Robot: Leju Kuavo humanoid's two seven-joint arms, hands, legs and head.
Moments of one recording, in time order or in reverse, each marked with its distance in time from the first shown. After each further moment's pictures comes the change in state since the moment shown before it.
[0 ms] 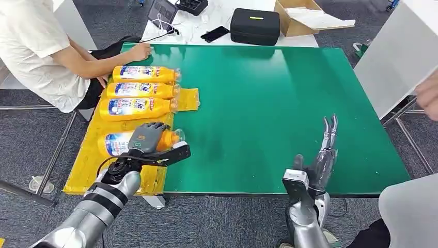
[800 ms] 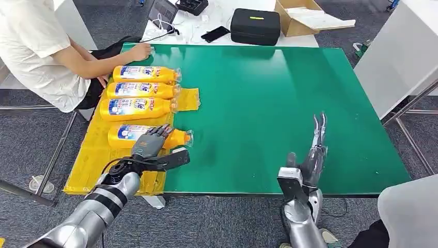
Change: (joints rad) left arm -0.024 0.000 -0.011 0.108 0.108 -0.066 -0.070; right arm -0.030 -0.016 0.061 0.055 -0.052 0.000 0.000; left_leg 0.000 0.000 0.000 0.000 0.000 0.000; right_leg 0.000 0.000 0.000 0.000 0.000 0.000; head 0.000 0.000
